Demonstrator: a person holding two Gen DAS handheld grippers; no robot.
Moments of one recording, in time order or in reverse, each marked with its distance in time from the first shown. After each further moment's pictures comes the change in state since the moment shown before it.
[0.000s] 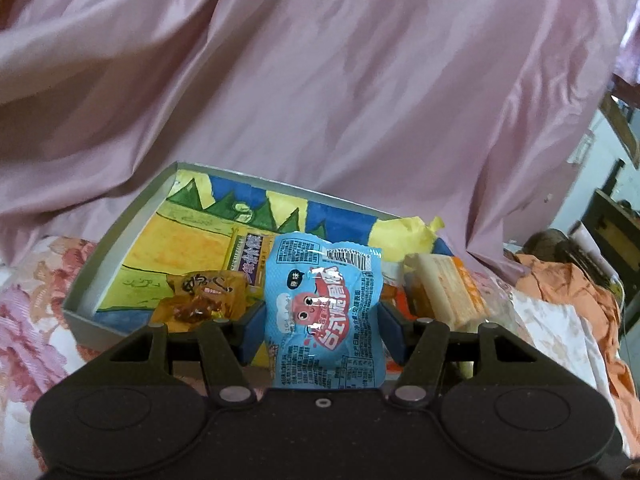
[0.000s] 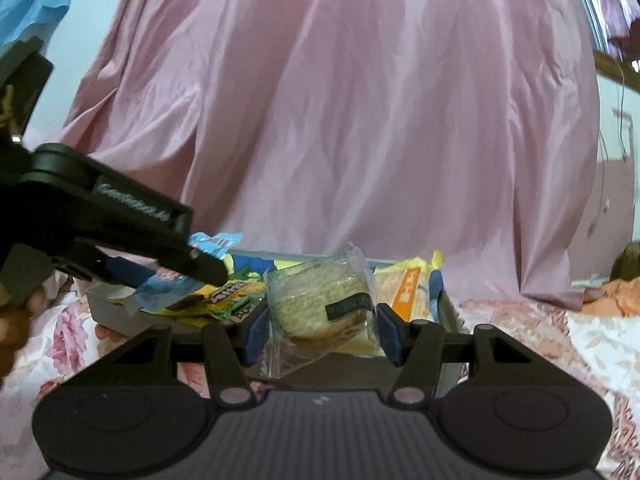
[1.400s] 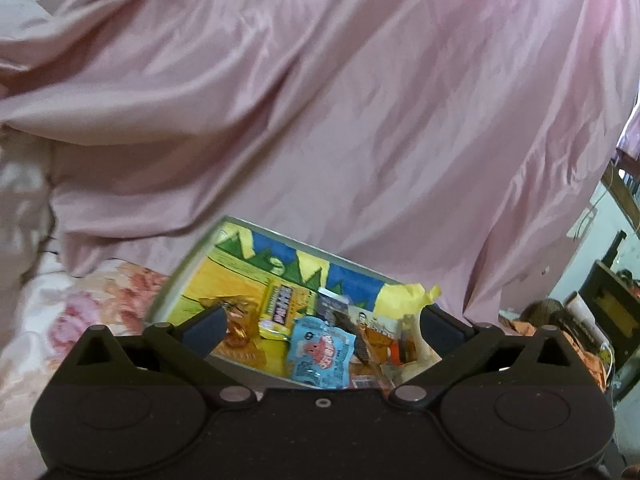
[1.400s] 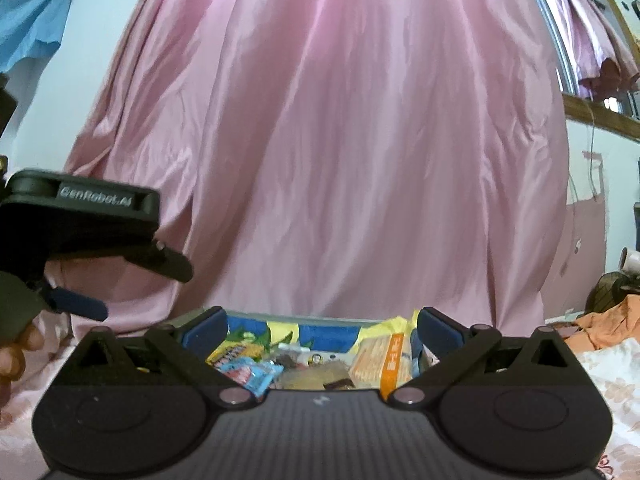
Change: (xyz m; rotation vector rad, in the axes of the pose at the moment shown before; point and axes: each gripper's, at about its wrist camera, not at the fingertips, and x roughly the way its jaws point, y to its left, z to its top) left arm -0.097 0.007 -0.005 -0.106 -0.197 0.049; right arm -0.049 0.020 0.032 0.013 -0.161 -0.085
